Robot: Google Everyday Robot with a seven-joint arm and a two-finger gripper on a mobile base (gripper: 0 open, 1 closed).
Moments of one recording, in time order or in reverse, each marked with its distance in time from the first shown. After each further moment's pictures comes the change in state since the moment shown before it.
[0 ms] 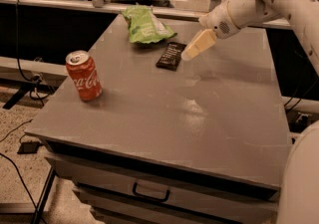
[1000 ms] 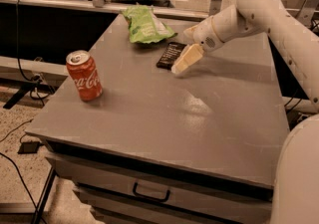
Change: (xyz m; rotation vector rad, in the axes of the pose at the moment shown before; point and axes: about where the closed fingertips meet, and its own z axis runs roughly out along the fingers) arm 0.011 0.020 0.055 -0.087 -0.023 -0.071
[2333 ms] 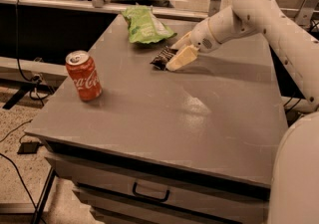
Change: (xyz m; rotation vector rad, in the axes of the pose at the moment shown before) arm 0.000 0.004 0.010 -0.019 0.011 0.009
